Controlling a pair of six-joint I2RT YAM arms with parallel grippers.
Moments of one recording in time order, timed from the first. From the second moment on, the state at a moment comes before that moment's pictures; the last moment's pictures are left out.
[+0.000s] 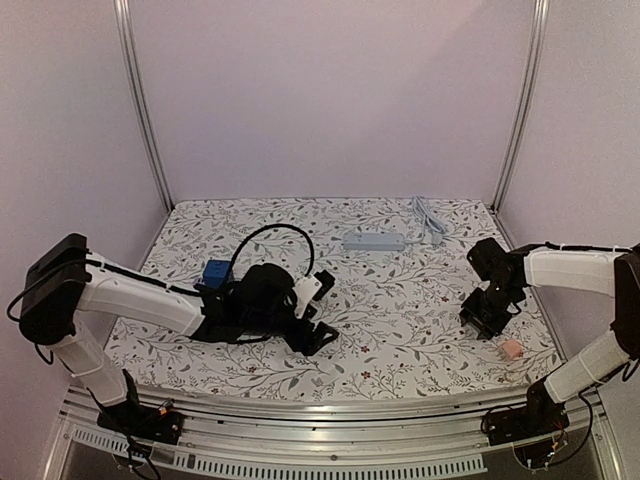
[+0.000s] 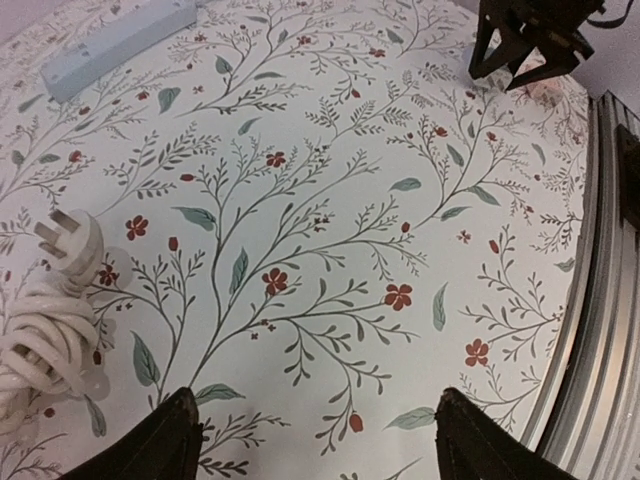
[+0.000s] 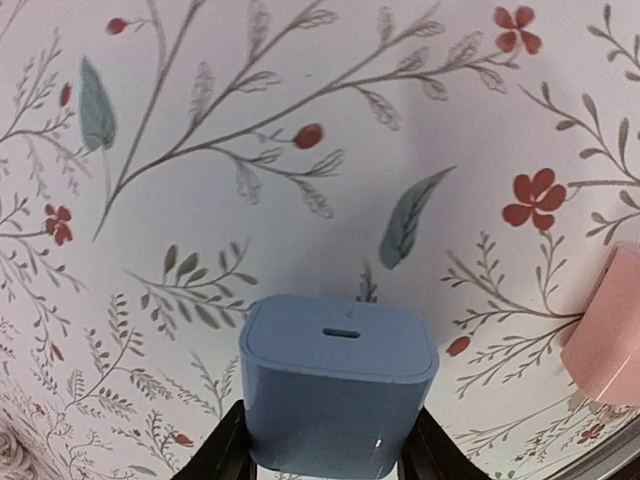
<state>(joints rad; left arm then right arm) -1.04 1.63 0.80 0.19 -0.01 -0.16 0.35 1.44 0.76 -0.75 0.02 1.23</state>
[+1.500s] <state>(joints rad) -0.86 1.49 0.88 0.02 0.44 -0.42 1.32 1.43 0.88 -0.20 0.49 0.14</state>
